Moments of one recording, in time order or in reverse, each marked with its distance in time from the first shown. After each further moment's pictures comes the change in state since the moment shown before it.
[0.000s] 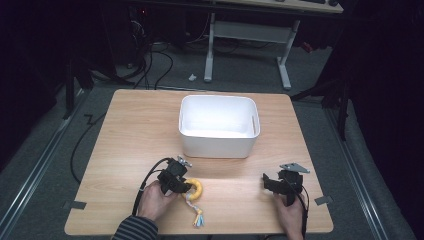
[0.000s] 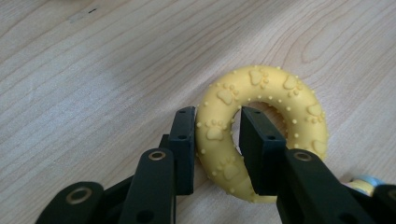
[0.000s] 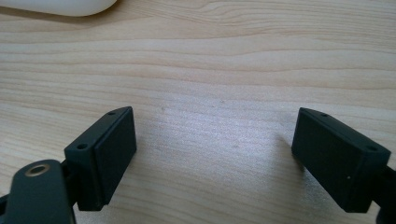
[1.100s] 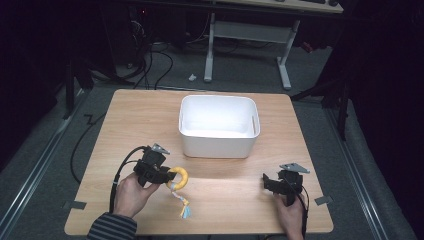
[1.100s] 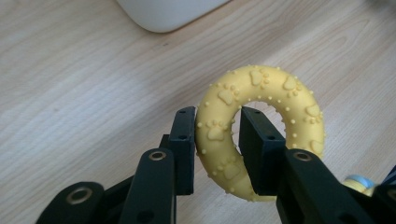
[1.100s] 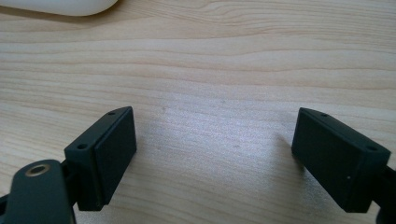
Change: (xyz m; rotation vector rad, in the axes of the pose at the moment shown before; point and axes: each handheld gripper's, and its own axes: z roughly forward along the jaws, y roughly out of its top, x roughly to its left) left arm 0.026 -0.003 -0.083 -0.100 0.013 -0.059; right arm 0.000 0.000 0.000 0.003 0.002 -0.002
